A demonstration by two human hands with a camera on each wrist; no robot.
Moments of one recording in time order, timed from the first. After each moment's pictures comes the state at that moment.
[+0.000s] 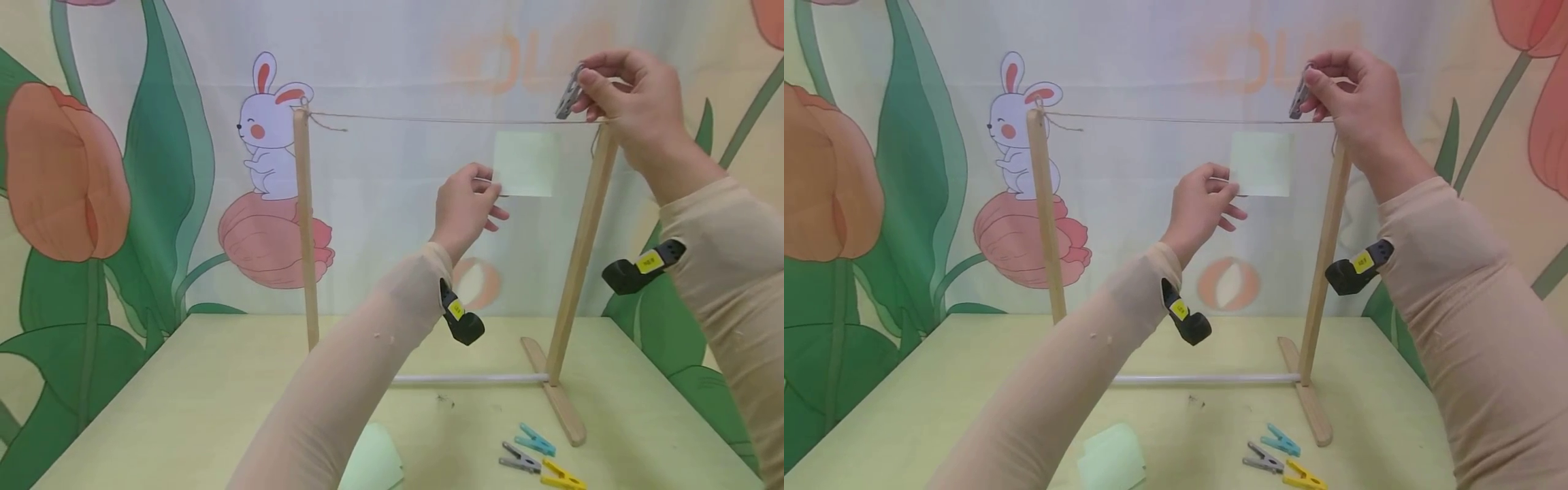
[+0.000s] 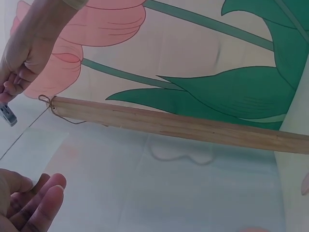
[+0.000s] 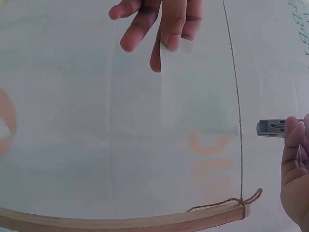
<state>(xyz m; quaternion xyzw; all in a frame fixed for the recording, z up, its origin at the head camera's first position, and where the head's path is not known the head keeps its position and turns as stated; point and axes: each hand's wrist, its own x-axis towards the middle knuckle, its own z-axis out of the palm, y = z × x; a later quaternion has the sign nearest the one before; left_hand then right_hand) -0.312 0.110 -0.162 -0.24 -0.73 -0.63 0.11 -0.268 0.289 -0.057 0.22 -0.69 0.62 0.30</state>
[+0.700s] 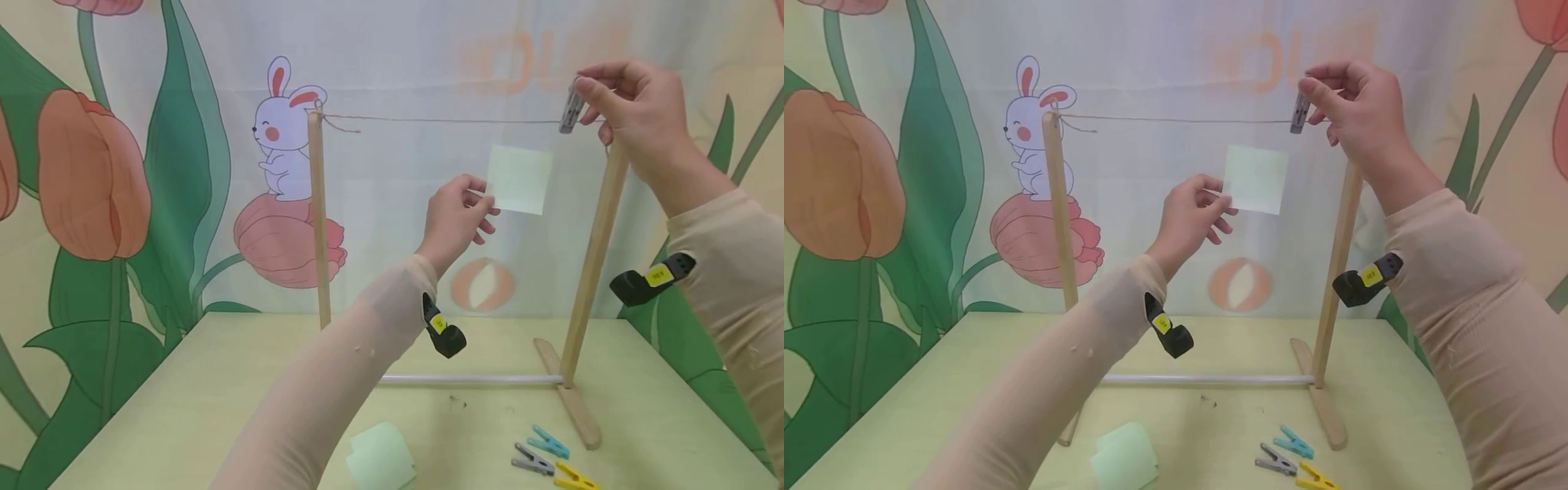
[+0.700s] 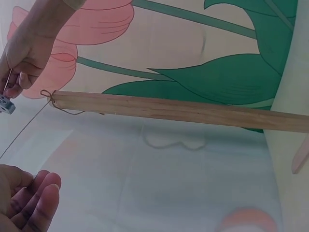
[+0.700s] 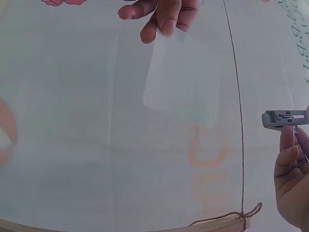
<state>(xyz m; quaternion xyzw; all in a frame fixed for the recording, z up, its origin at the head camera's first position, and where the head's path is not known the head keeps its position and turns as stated) -0.311 0.080 -0.175 -0.26 -0.74 -0.61 0.12 -0.266 0.278 -0.065 0.22 -0.71 0.60 0.29</state>
